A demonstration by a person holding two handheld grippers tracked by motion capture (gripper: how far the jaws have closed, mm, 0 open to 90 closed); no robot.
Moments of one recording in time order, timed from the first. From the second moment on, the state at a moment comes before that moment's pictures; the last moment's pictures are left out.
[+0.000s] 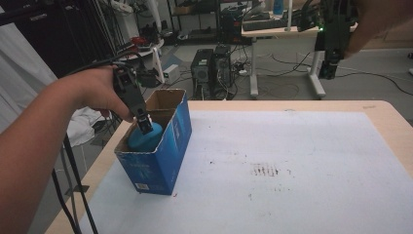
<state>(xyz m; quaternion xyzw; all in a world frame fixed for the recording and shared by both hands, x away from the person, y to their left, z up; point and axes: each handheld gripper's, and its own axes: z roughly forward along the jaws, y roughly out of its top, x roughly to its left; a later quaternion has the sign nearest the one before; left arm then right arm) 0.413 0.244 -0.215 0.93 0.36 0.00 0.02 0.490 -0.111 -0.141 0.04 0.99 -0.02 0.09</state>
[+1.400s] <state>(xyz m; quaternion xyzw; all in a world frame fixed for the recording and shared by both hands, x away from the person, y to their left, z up) 0.412 0.127 -0.212 0.99 0.12 0.00 0.00 0.472 -0.132 -0.145 0.06 0.99 -0.02 0.08</state>
